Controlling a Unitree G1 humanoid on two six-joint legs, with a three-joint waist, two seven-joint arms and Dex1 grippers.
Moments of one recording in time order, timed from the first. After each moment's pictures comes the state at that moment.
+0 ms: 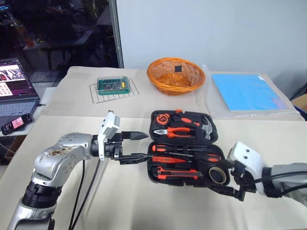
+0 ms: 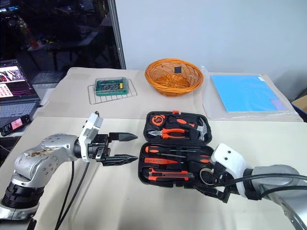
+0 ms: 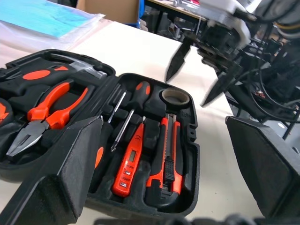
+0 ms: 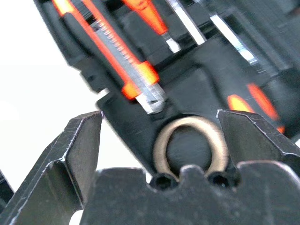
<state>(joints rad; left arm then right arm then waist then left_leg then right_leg) -0.38 0.69 -0.02 -0.32 -0.75 0.70 -1.10 0.14 -1.05 -0.28 -0.84 0.61 1.07 0.80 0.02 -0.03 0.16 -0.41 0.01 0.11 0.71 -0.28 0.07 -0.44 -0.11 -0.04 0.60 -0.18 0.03</state>
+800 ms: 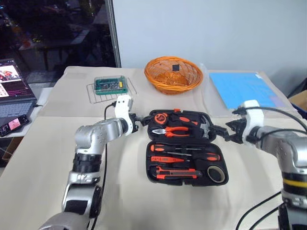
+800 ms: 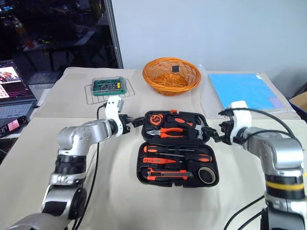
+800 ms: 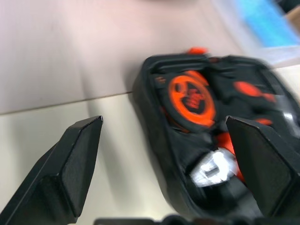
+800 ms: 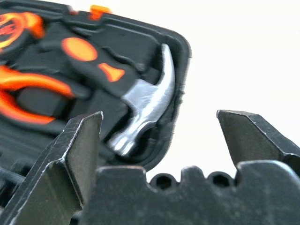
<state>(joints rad) -0.79 0.22 0.11 0.18 -0.57 1.10 -0.17 -0.56 -0.73 -0.16 -0.05 0.50 1.16 0.45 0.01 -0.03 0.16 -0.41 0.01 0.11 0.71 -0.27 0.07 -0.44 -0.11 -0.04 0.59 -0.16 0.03</state>
